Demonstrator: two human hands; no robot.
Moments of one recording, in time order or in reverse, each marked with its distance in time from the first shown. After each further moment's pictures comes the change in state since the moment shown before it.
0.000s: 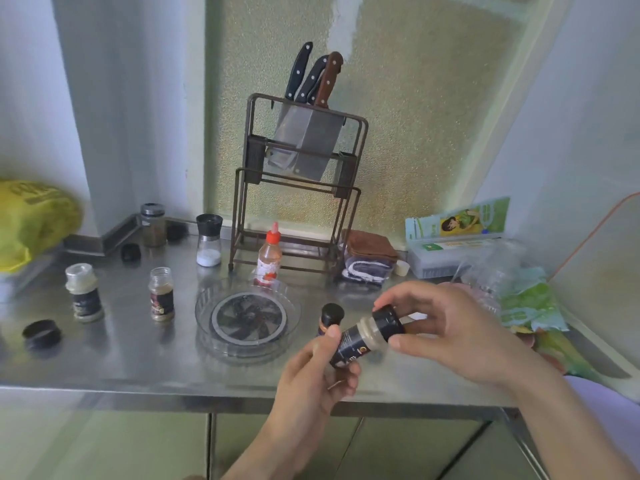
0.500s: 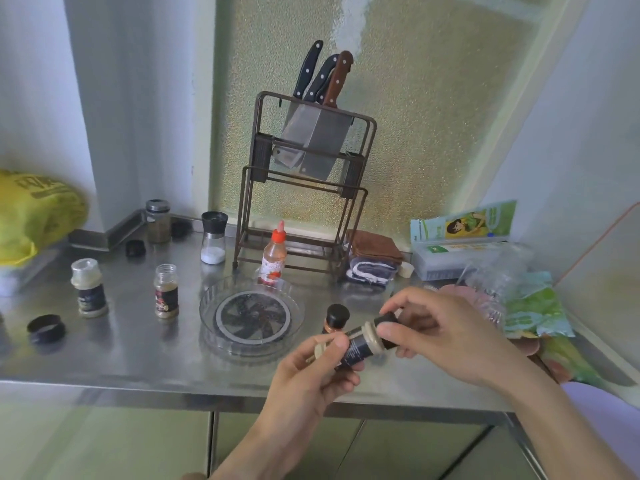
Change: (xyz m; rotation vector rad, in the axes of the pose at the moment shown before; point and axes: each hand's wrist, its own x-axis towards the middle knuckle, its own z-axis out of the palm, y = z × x) left_hand 0.001 0.008 -0.015 0.014 -0.030 0.014; right_hand 0.008 -0.001 0.010 -0.140 0.019 -0.001
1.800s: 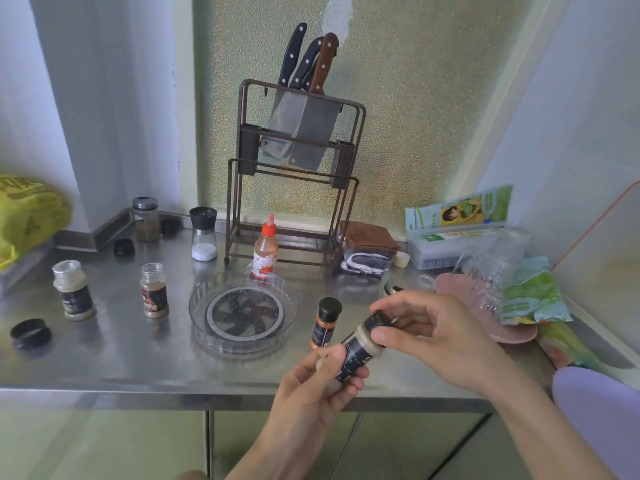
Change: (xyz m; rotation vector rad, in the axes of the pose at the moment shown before) left_hand 0.005 -0.032 0.002 -0.164 0.006 -0.074; right_hand -0.004 0.022 0.015 0.205 0.119 0.075
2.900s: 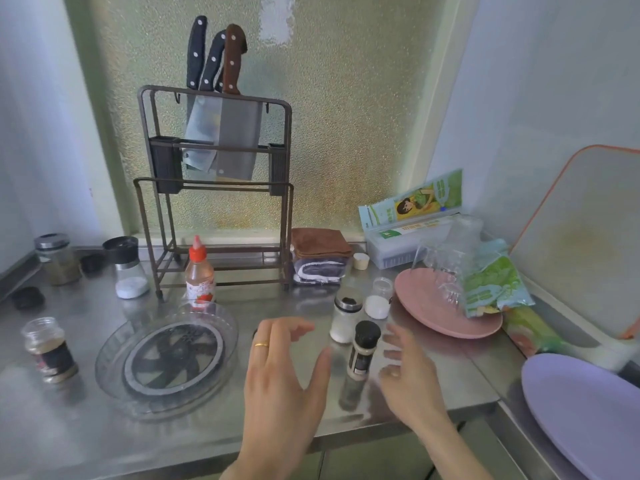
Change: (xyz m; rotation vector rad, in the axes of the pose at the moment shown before) left_hand 0.070 -0.022 0.047 1.342 0.235 0.832; right_hand 0.011 0.147 0.010 -0.098 0.374 0.443
